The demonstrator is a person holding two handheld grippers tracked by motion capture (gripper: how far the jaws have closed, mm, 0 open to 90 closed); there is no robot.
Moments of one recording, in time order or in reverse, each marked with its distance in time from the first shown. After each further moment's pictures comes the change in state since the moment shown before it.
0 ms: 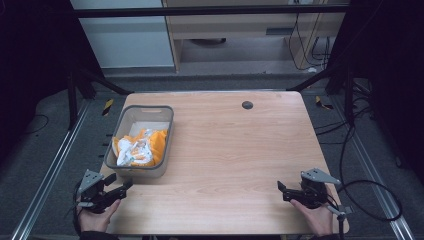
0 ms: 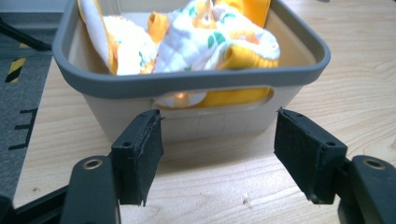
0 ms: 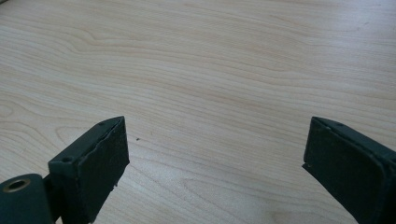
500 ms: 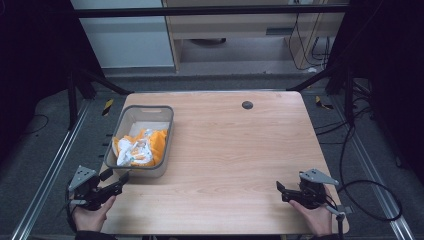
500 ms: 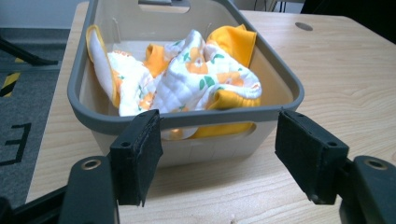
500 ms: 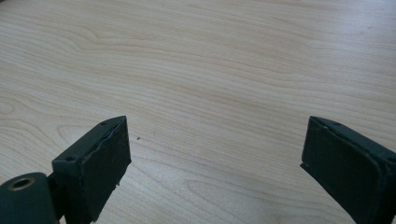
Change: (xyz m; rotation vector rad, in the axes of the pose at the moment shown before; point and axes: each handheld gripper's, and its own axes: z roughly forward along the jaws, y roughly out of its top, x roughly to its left) left arm -0.001 0.018 -0.014 -0.066 -0.029 -0.018; right arm 0.003 -0.001 0.001 -0.004 0.004 -0.010
